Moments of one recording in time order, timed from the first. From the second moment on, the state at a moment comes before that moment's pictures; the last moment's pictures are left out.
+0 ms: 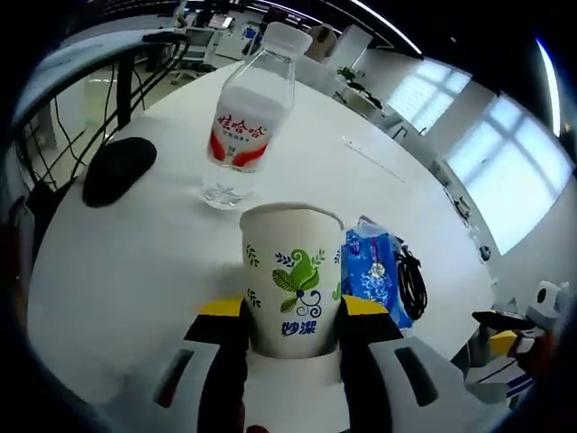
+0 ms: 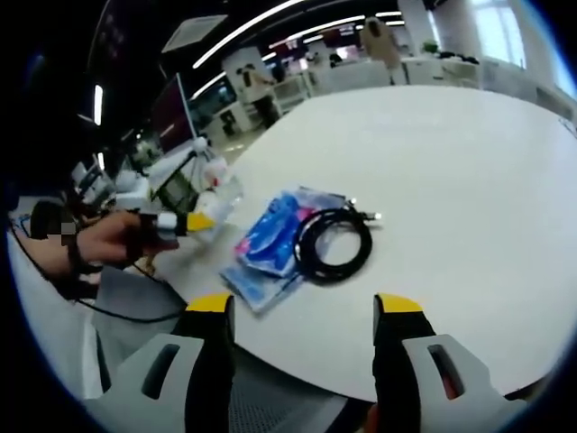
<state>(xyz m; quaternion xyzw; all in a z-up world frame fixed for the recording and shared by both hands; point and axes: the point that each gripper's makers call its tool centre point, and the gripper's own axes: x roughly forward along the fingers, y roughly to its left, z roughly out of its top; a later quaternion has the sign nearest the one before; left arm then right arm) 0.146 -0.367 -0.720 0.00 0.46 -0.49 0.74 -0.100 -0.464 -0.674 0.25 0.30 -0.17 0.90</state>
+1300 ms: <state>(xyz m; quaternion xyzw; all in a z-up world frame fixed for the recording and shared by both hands) 0.038 -0.351 -0.698 0.26 0.28 -0.69 0.62 -0.005 -0.394 -0.659 0.29 0.28 0.00 0.91</state>
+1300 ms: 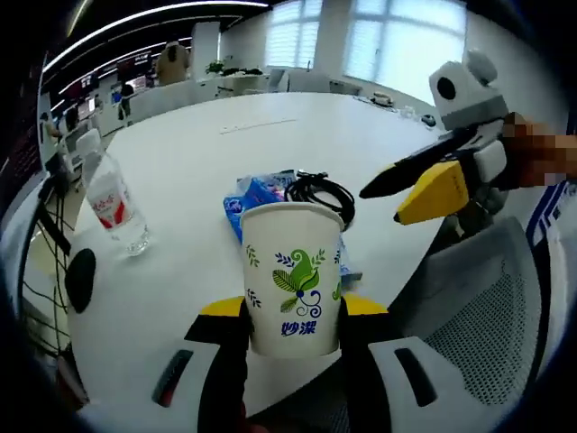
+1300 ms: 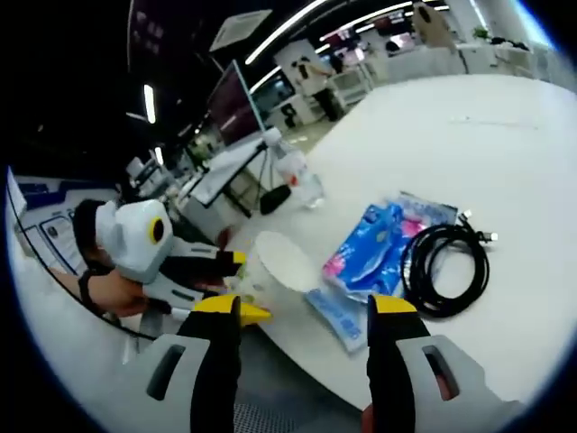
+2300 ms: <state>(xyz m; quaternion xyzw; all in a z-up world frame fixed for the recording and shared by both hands) -0.008 -0.349 -0.697 0.32 0.20 -0.76 0.52 0.013 -0.347 -0.660 0.28 0.29 0.08 0.91</state>
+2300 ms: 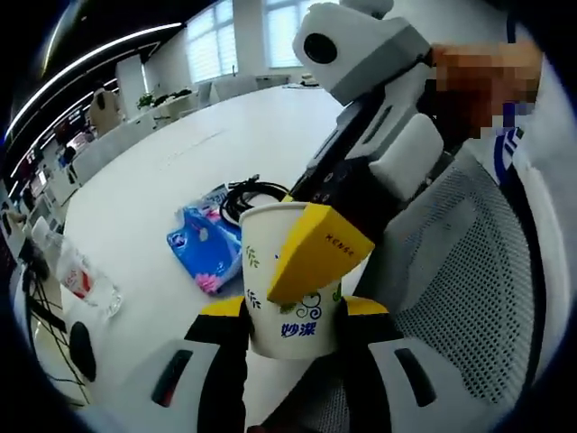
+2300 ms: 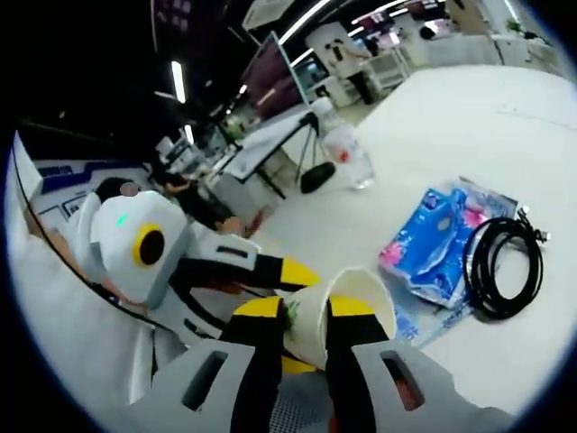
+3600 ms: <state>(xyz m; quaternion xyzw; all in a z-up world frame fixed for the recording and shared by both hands) 0.015 -0.346 -0.696 0.26 0.24 -0.73 0.58 0.010 -0.360 -0.657 0.24 0.29 0.05 0.92</state>
